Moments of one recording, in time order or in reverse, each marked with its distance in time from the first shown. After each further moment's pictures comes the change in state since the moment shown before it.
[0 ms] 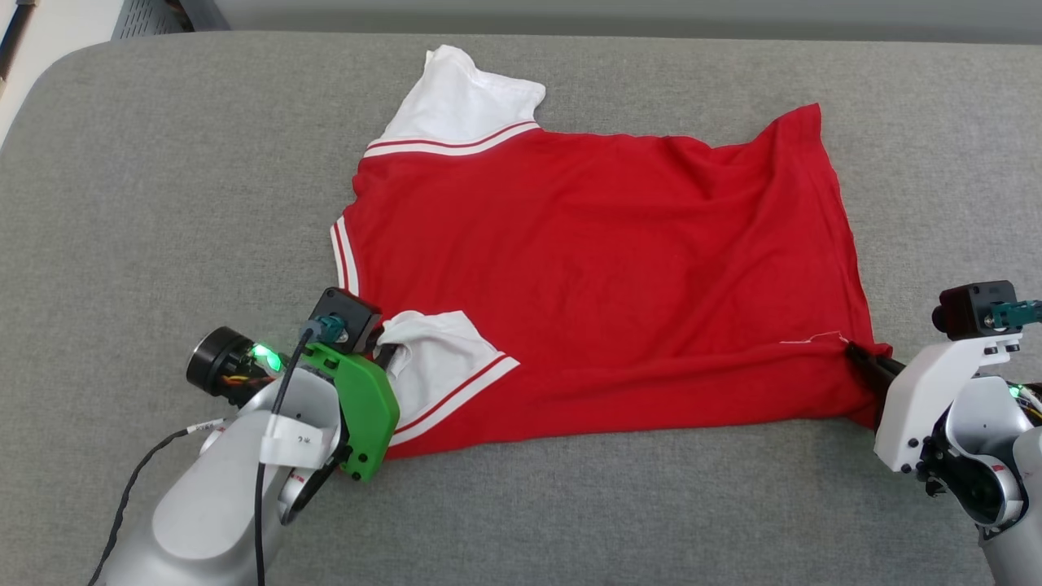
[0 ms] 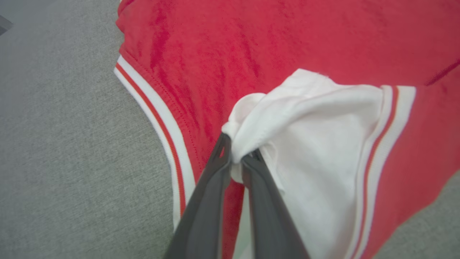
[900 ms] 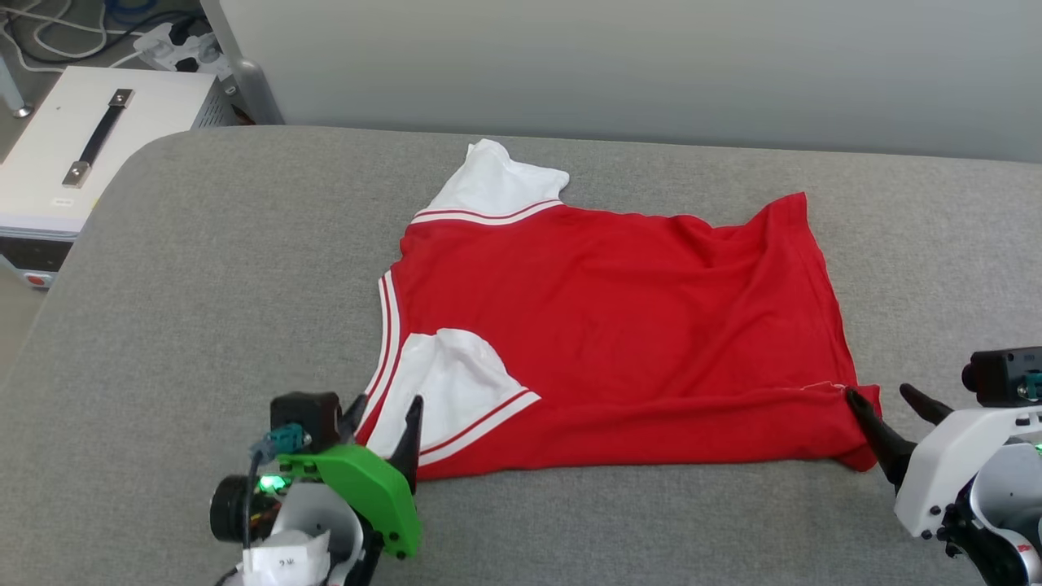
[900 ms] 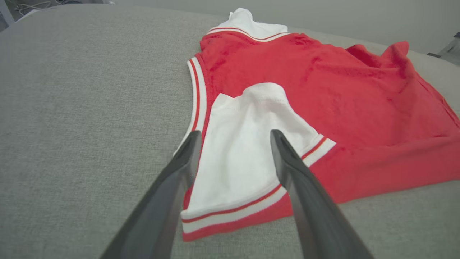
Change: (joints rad) left arm 0.295 -0.125 0.155 -0.137 -0.178 0.238 -0.202; right arm 0.198 0.012 -0.089 -0.179 -0.062 0.000 -0.061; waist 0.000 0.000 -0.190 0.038
